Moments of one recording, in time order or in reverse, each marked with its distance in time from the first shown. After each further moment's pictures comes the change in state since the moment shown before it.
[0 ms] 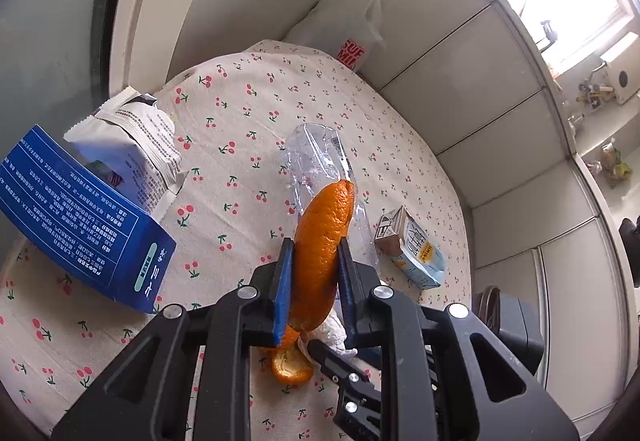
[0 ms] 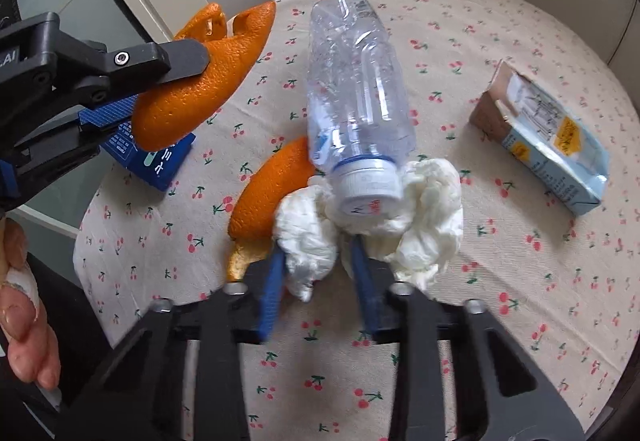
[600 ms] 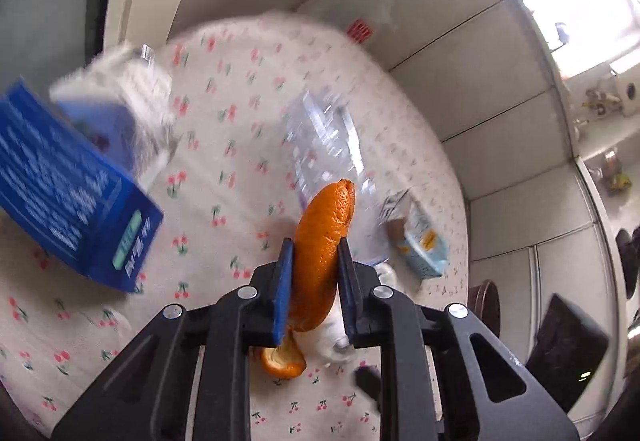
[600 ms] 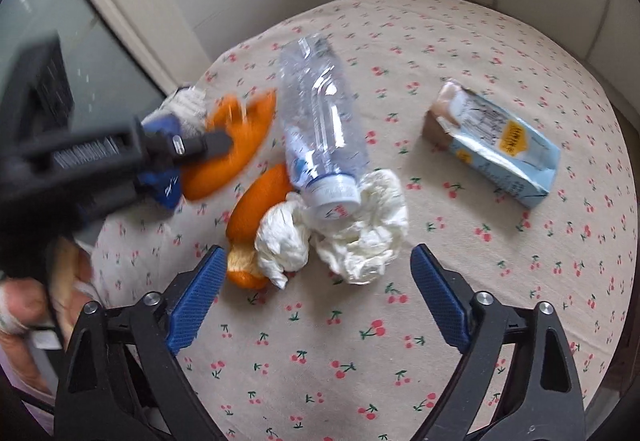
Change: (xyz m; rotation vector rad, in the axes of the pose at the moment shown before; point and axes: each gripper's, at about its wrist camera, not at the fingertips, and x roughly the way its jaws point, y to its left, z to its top) left arm 0.009 0.000 -0.006 -0.028 0.040 -0.007; right arm -0.045 -0.009 -0.010 0.039 -0.053 -0.027
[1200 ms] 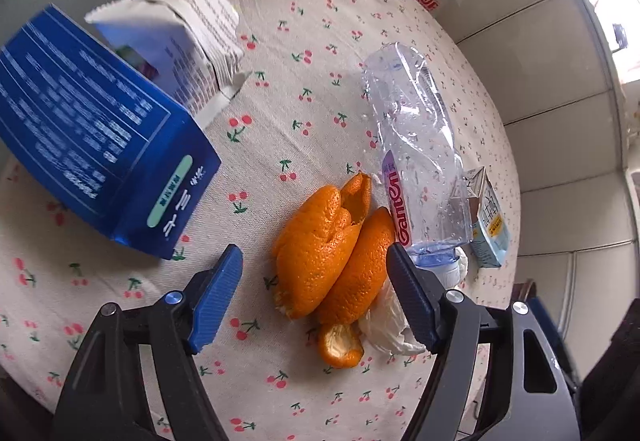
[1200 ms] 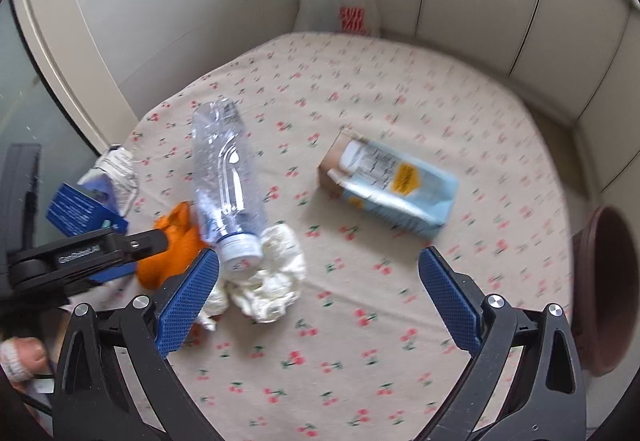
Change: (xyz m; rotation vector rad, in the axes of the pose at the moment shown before) left arm 0.031 0.038 -0.012 -0.134 0.165 0.167; right arm -0.030 -0.033 0.008 0.142 -0.145 -0.218
